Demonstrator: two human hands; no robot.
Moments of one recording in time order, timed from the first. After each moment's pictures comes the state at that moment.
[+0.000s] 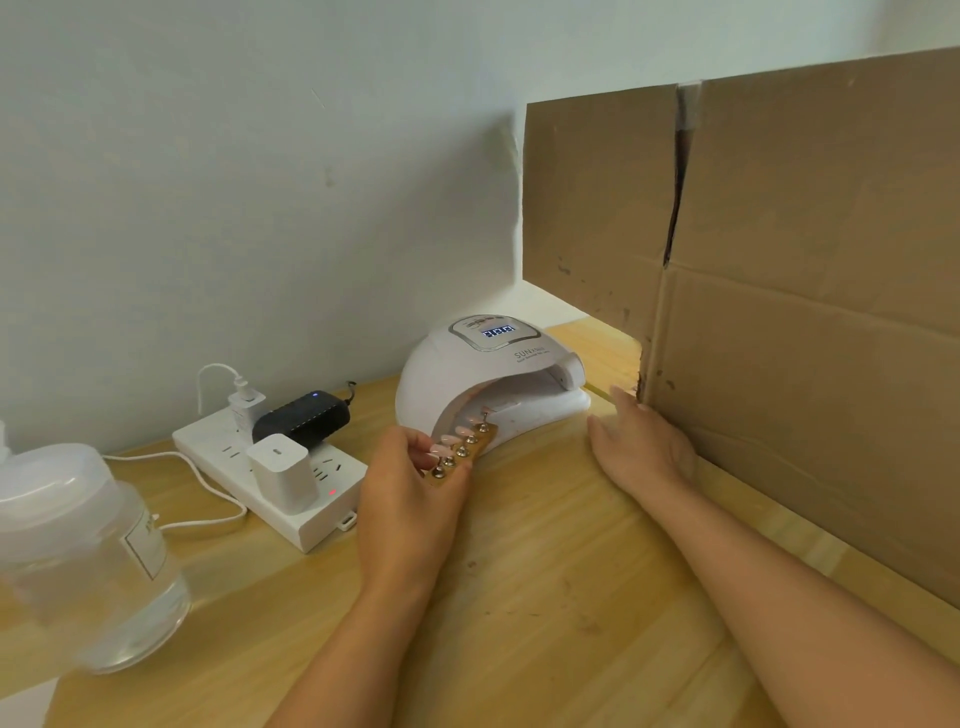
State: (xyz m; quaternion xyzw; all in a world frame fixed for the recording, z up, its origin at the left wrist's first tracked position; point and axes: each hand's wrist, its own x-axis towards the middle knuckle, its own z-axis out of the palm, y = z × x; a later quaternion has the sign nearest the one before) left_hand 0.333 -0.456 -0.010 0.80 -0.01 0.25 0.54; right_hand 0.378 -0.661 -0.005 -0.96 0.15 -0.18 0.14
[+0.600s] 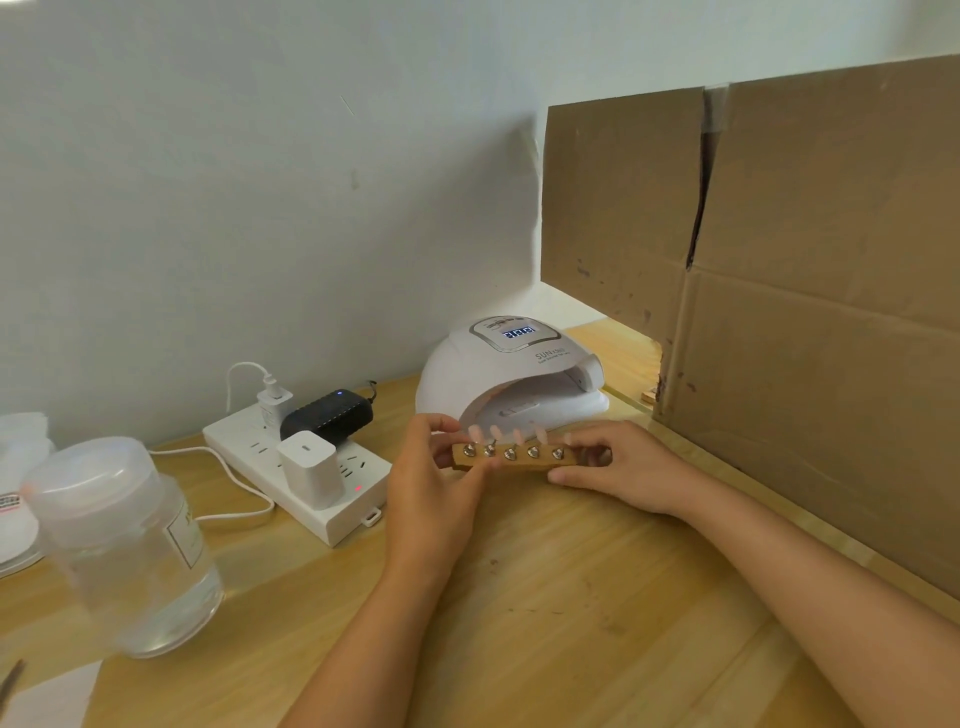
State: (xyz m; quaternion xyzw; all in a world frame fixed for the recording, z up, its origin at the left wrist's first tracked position) left_hand 0.336 -0.453 -0.006 0.77 -0.08 0.21 0.60; right_hand 0.361 -0.649 0.008 -0.90 -0.18 -0.04 0.39
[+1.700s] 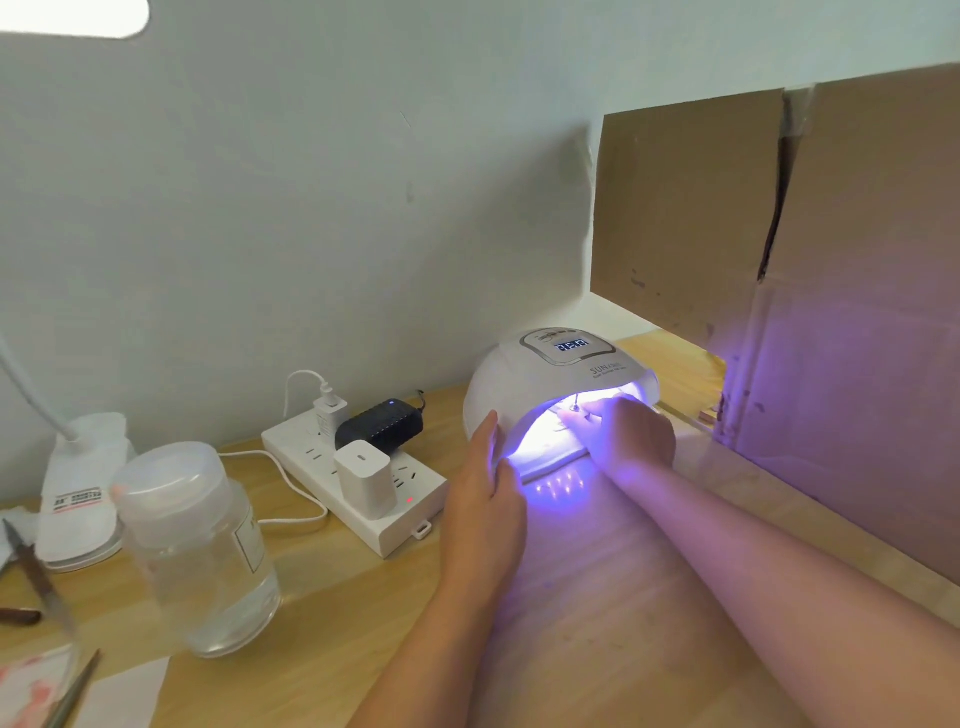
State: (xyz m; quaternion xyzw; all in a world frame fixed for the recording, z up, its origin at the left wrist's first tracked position) left_hand 0.340 -0.454 -0.009 0.75 -0.03 0.12 0.65; right_hand 0.421 -0.596 0.005 -0.97 0.06 -0.21 0.15
